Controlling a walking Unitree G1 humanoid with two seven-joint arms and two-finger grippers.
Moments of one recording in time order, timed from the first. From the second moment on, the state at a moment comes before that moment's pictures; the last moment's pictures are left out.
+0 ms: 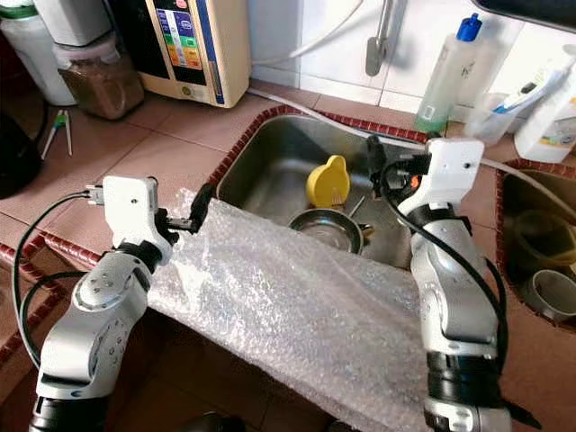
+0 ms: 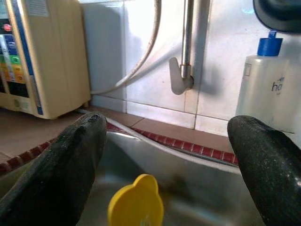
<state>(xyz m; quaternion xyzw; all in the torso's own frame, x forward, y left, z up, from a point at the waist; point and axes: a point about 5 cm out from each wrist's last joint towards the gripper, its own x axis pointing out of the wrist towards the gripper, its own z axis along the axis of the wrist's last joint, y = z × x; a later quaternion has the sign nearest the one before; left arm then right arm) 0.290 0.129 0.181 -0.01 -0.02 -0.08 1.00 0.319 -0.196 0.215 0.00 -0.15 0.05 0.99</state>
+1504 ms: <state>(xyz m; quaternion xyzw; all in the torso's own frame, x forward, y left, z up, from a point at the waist) 0.294 0.114 0.186 -0.02 -0.01 -0.10 0.99 0.316 -0.200 0.215 0.02 -0.13 0.05 0.99</state>
